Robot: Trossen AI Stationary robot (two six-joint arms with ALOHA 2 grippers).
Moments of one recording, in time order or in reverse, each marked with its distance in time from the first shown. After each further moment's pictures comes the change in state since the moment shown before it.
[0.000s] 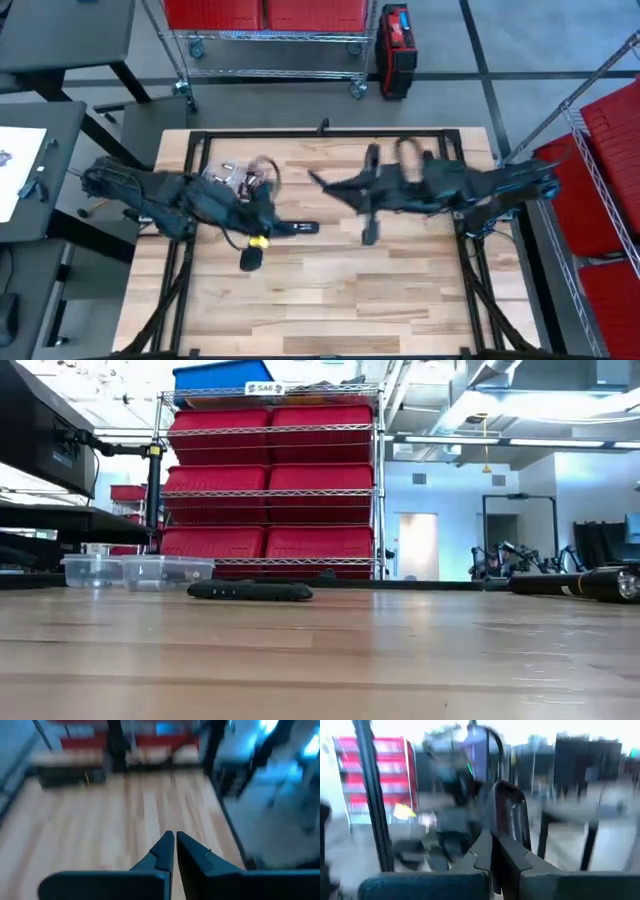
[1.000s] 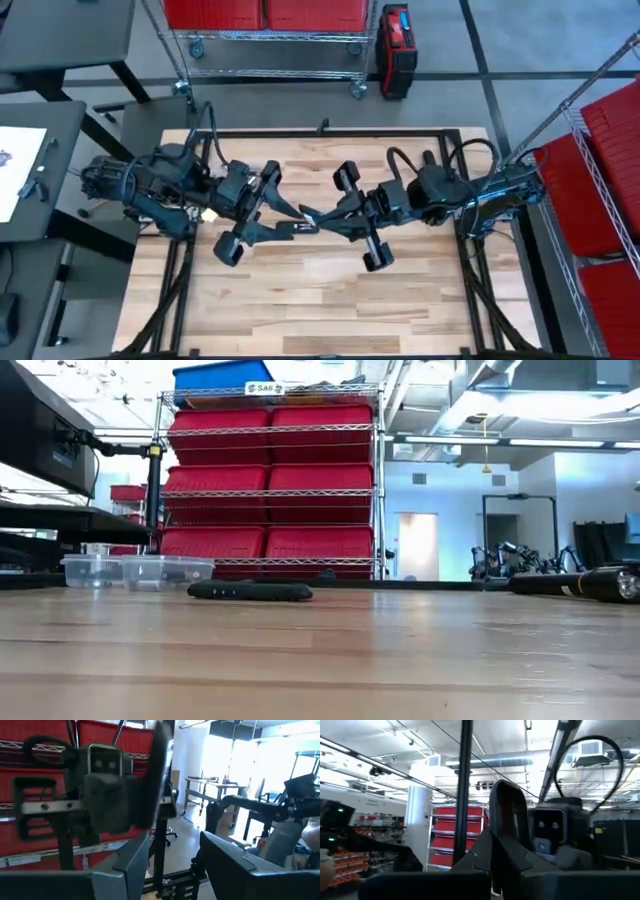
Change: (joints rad) left arm 0.051 0.006 0.033 0.479 0.303 0.053; right arm 0.023 0.141 -0.002 0.426 -0.398 0.063
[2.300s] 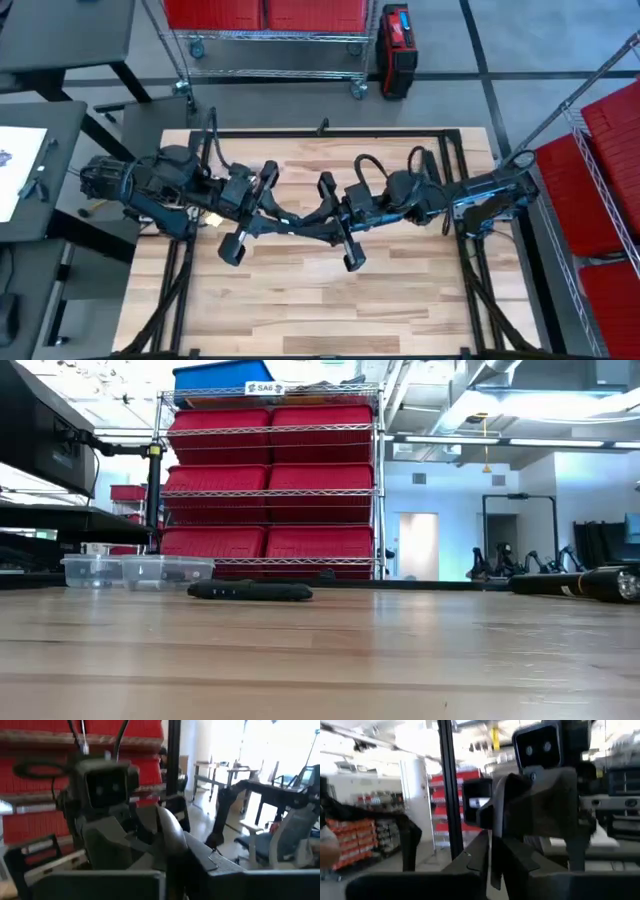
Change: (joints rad) left arm 0.011 -0.008 0.000 -0.130 -0.044 0.015; right arm -0.056 0.038 -0.001 -0.234 0.031 0.136
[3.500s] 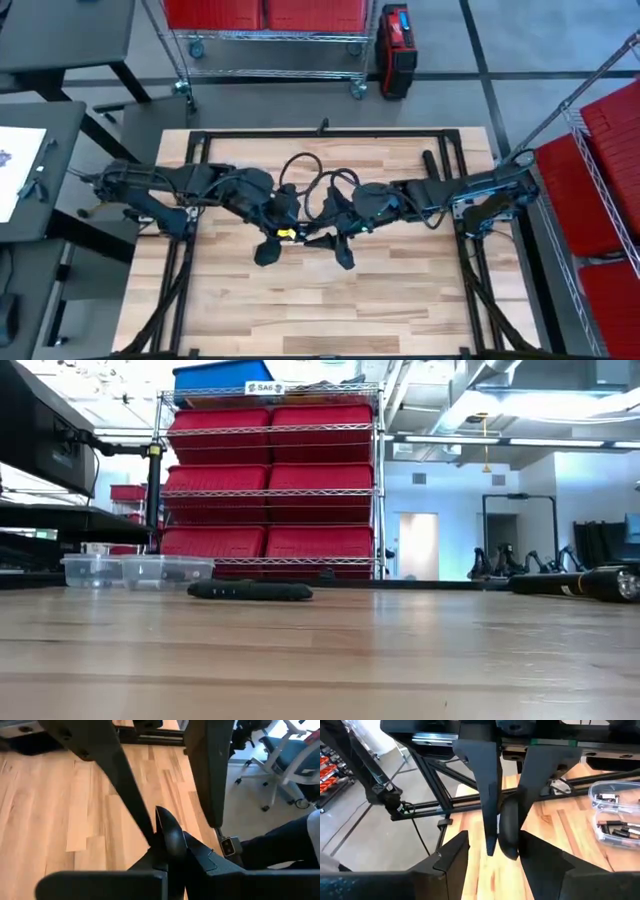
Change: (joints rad) left arm 0.078 0.137 0.000 -0.495 0.062 -0.121; right arm -0.028 0.009 0.001 -0.579 0.029 0.186
